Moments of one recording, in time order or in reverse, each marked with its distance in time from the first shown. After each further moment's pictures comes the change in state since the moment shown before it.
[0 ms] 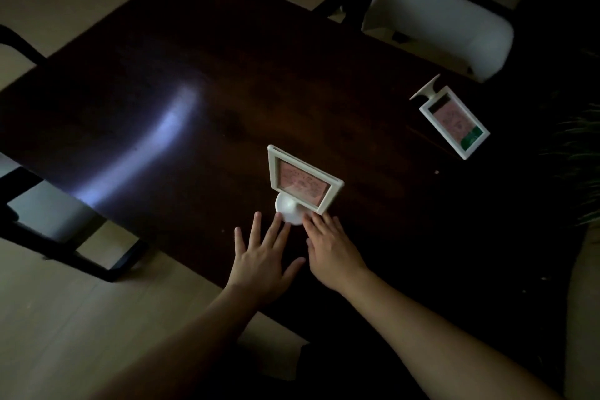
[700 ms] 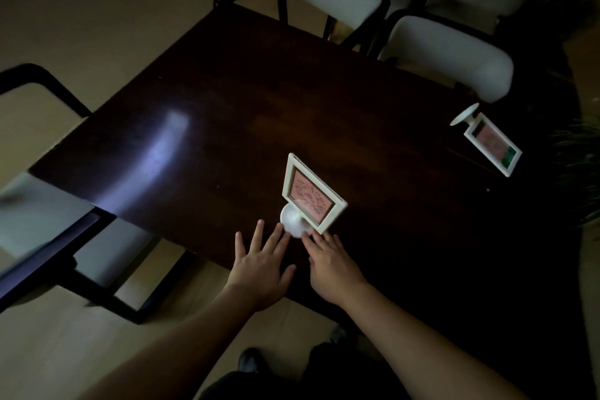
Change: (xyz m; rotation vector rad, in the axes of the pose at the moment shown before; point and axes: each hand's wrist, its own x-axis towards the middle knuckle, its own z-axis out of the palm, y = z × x) left_hand -0.008 -0.207 -0.066 0.078 -0.039 0.136; right_hand 0.088 -0.184 0.027 0.017 -0.011 0.114
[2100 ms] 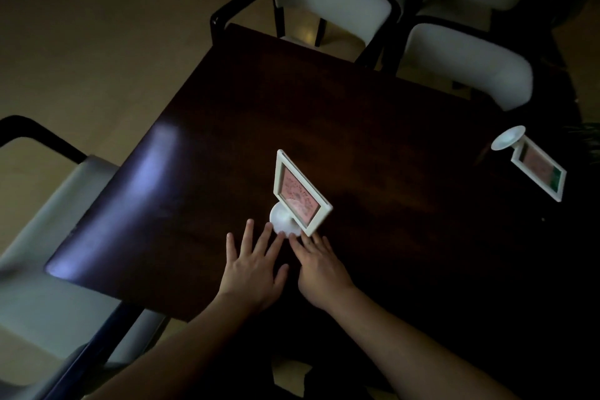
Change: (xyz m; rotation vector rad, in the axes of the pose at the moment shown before) left_hand 0.092 -0.172 -0.074 0.037 0.026 0.036; right_hand 0.177 -0.111 -0.019 0.056 -0.015 0.095
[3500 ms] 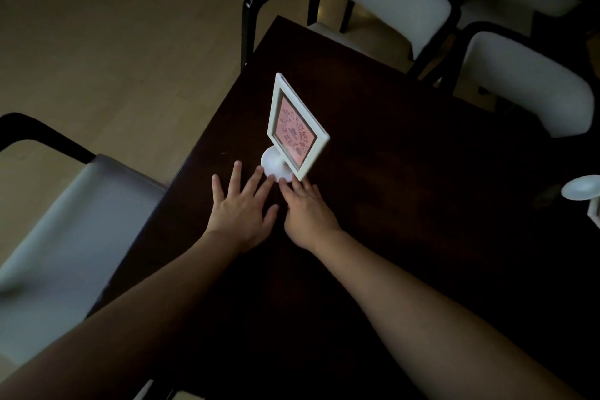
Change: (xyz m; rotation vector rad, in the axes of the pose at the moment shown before) left_hand 0.152 -0.187 -0.080 -0.030 0.114 -0.047; right_hand 0.240 -0.098 -0.053 -0.001 0.026 0.009
